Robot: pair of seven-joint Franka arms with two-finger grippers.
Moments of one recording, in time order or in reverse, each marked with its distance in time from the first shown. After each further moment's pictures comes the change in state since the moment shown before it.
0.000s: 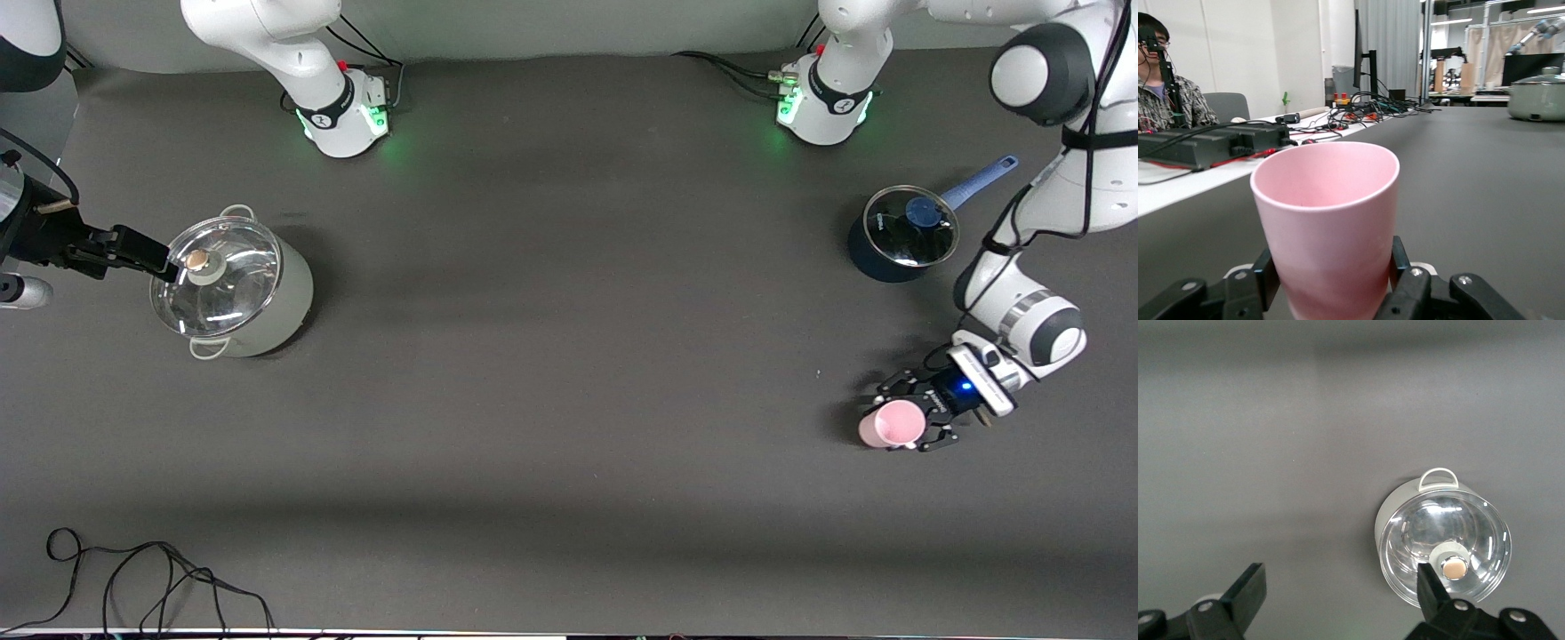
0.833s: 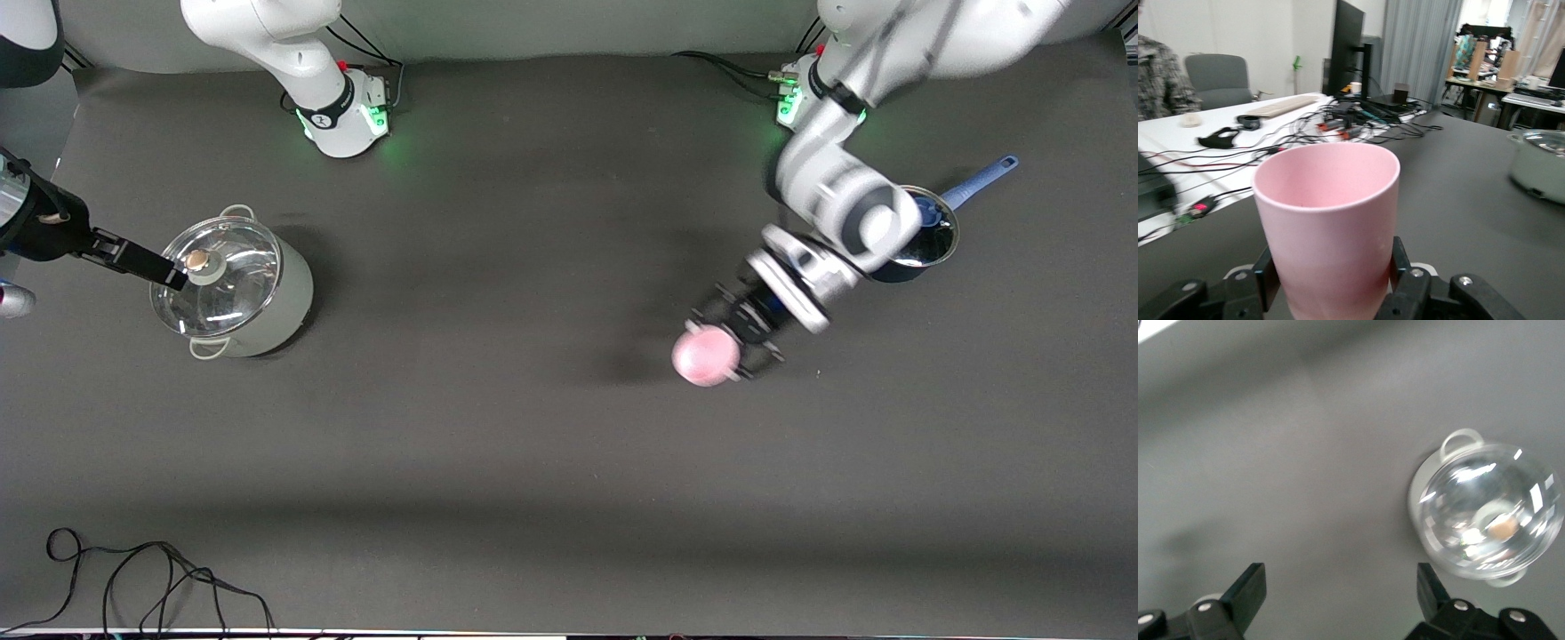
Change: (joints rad) left arm -0.030 -0.587 -0.804 -0.422 -0.716 0.810 0.000; right arm 0.005 0.002 0.007 0.003 0.101 -0.002 0.401
